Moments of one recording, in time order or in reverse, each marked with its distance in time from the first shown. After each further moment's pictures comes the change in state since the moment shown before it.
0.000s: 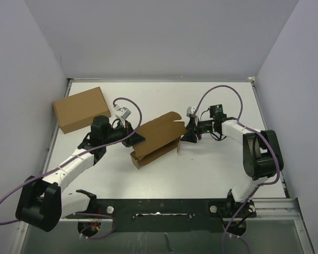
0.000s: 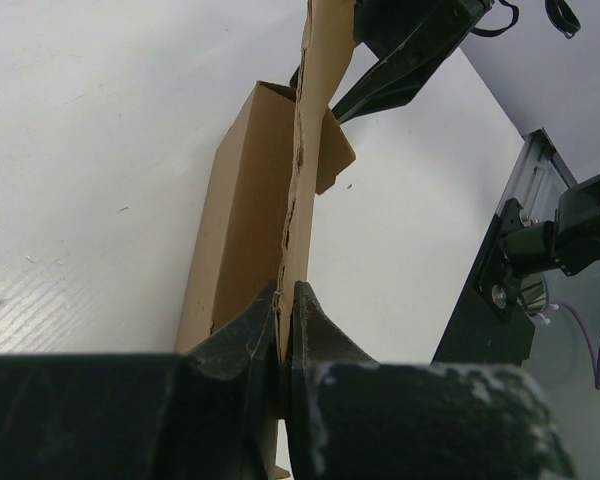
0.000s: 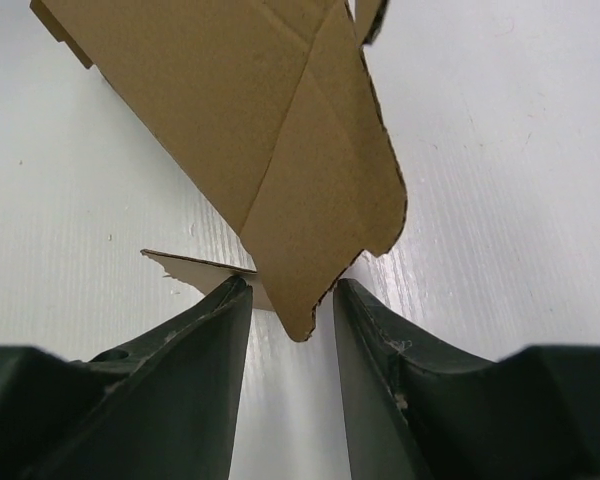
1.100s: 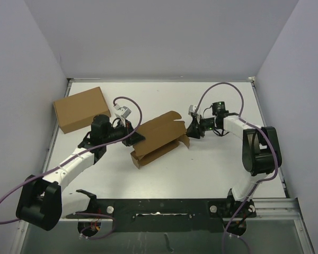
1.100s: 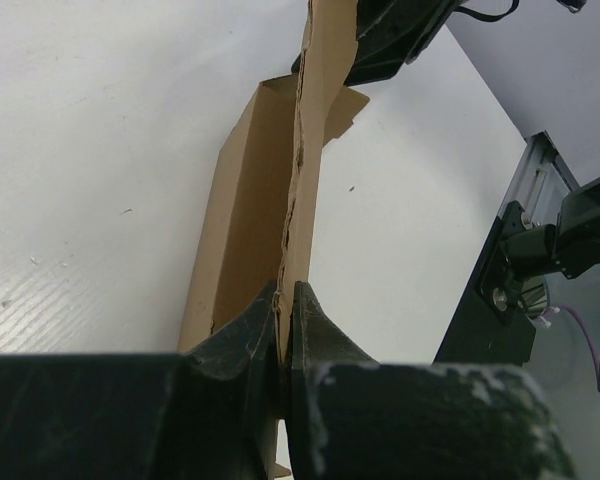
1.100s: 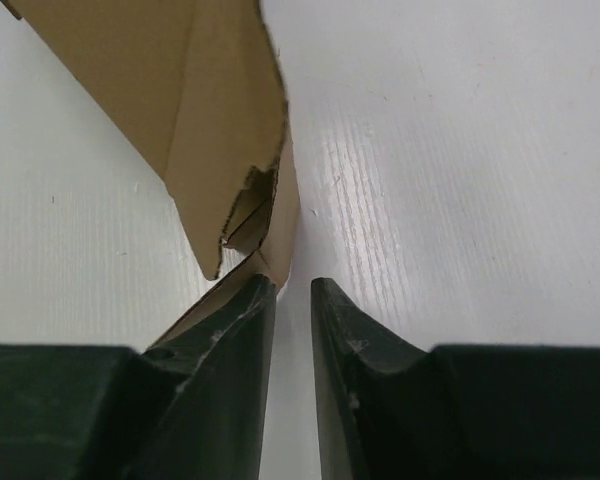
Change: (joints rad) left arm 0.000 0.006 0.013 -0.013 -0.008 0.001; right arm -0.047 0.068 0.095 -0.117 0.063 -0.090
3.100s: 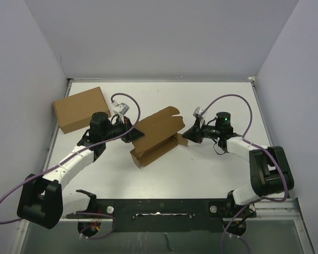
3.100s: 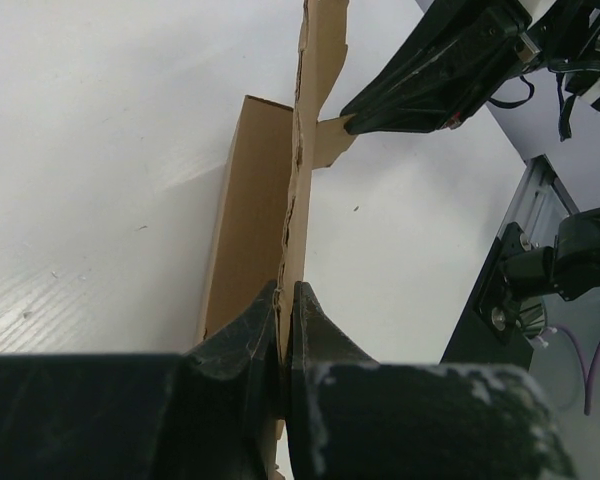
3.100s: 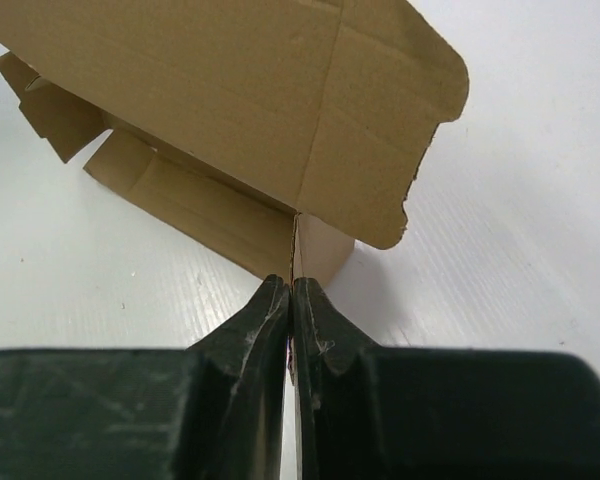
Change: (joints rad) left arm 0.027 0.016 0.036 0.003 -0.006 -0.026; right arm 0.046 -0.278 -0.412 0.703 0.058 0.621
